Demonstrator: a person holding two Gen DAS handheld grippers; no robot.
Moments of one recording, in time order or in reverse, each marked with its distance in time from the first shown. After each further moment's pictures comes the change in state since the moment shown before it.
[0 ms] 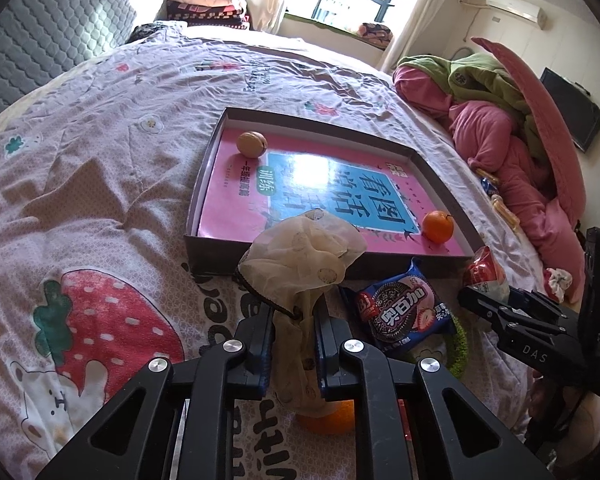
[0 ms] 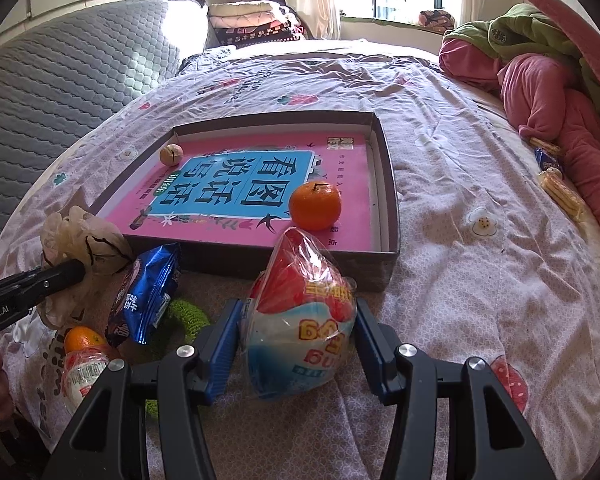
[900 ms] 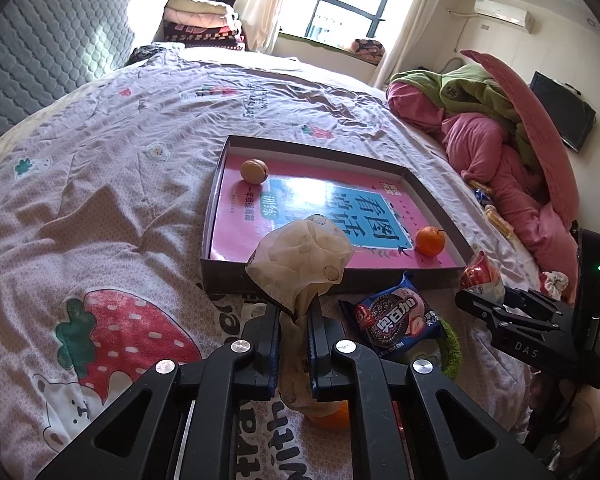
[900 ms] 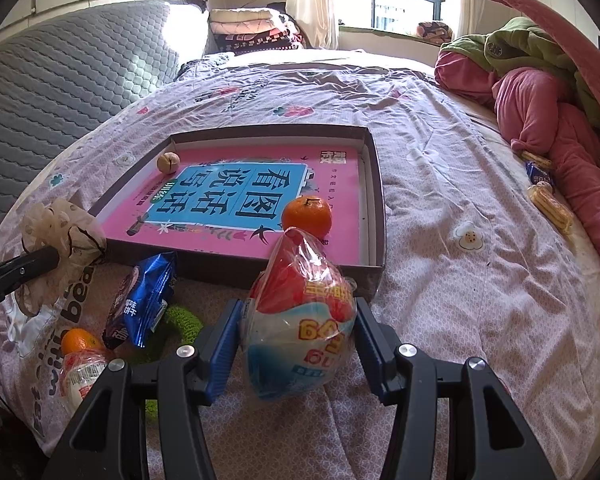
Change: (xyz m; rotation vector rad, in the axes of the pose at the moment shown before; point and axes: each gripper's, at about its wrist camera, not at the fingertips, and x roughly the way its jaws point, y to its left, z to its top) left arm -0.023 0.000 0.001 0.037 -0.075 0.001; right arm -0.008 0.002 0.002 -0.029 -0.033 -0.032
